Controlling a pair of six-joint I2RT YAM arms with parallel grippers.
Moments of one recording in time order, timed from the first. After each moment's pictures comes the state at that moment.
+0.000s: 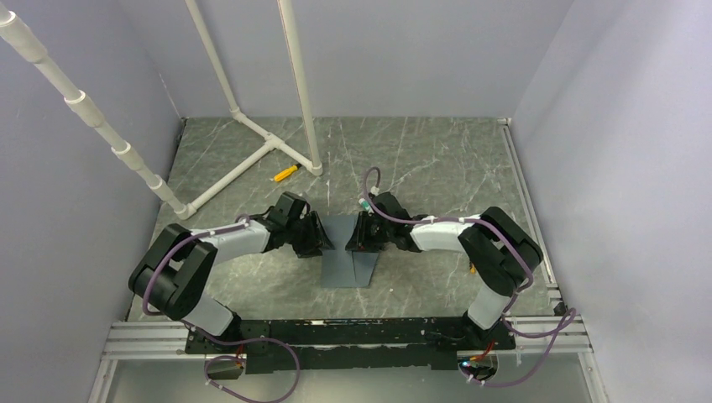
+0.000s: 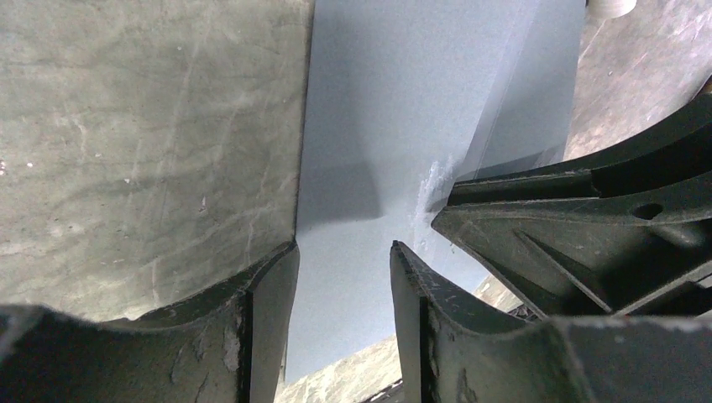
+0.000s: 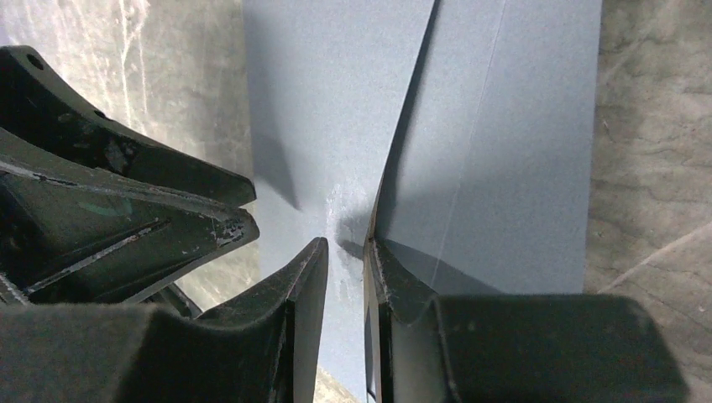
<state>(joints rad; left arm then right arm) -0.55 1.52 0.67 -0.11 0.26 -0.89 0.73 1.70 0.77 0.11 -0.27 0.83</state>
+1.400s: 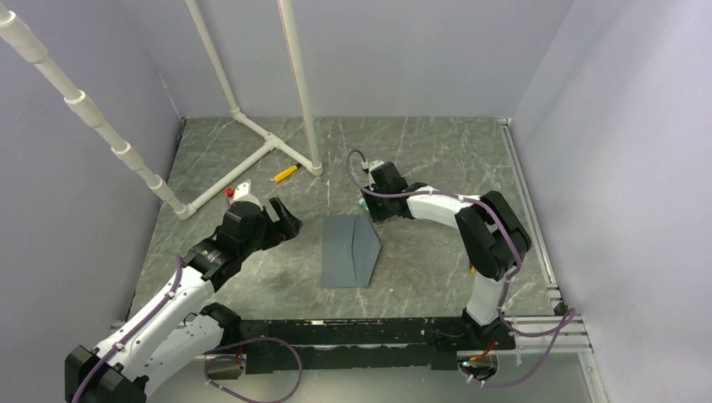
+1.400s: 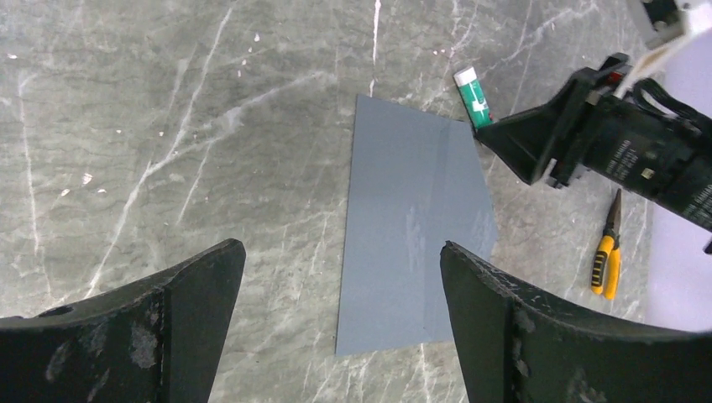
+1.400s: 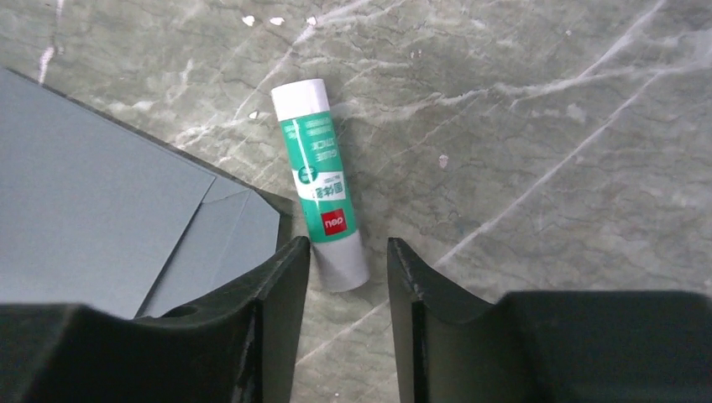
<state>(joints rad) -0.51 0.80 0.61 -0.41 -0.15 -0.80 0.59 1.81 1.07 -0.18 0.04 0.13</state>
